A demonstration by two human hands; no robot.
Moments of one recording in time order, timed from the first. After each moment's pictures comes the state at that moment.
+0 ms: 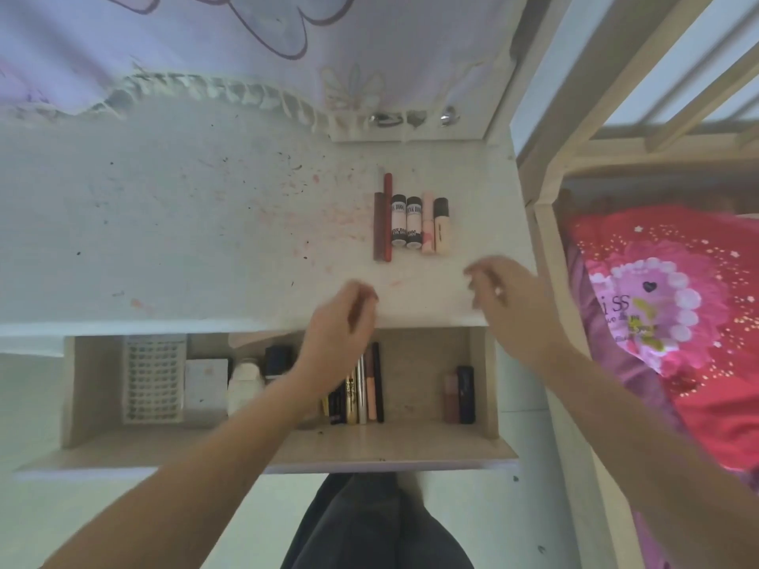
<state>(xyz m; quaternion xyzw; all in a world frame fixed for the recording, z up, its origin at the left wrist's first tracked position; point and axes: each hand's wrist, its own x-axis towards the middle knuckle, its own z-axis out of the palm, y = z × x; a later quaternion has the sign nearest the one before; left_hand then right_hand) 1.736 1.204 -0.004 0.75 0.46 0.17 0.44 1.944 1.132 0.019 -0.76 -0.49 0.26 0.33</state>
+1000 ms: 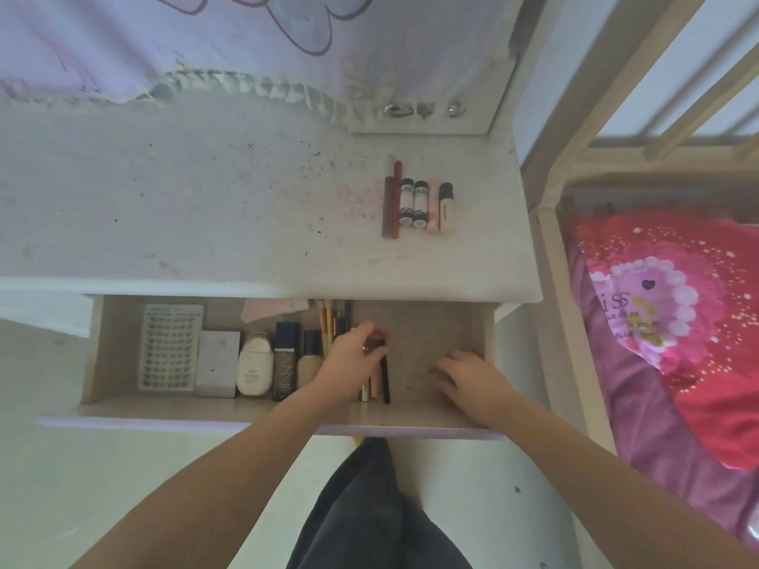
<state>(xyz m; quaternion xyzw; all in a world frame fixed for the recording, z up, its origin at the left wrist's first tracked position) 1.713 1.141 -0.067 0.72 0.49 0.06 0.48 1.896 1.045 -0.072 -0.70 -0.63 0.33 -0.04</state>
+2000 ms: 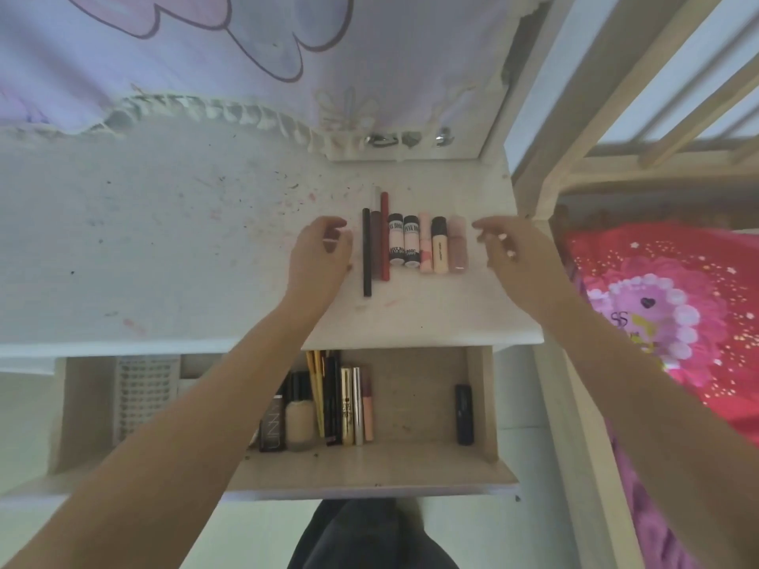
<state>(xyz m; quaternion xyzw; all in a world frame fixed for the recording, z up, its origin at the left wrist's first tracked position) 1.773 1.293 0.005 0.67 0.55 0.25 0.43 1.991 1.184 0.016 -0.77 -0.50 0.20 0.34</state>
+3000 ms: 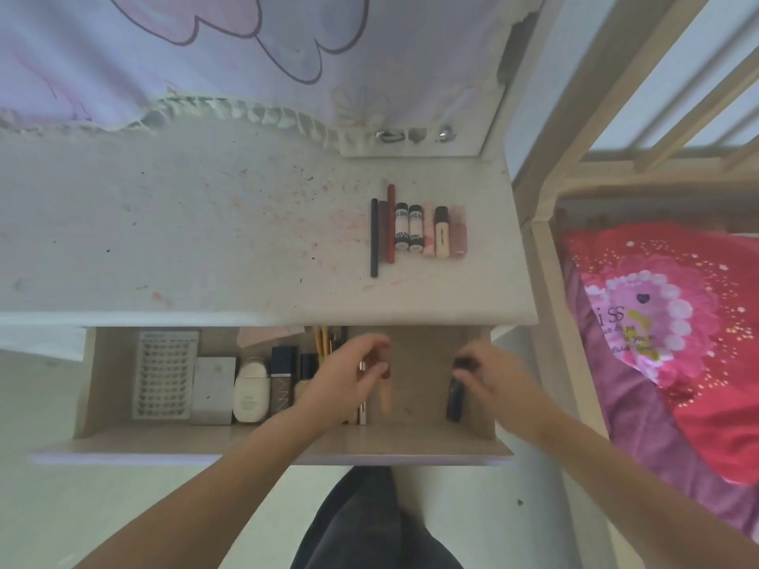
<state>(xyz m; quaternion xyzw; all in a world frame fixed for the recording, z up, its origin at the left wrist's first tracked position) 1.709 1.151 -0.022 0.79 0.41 0.08 0.44 1.925 1.051 -0.025 -0.73 -0.59 0.30 0.16</state>
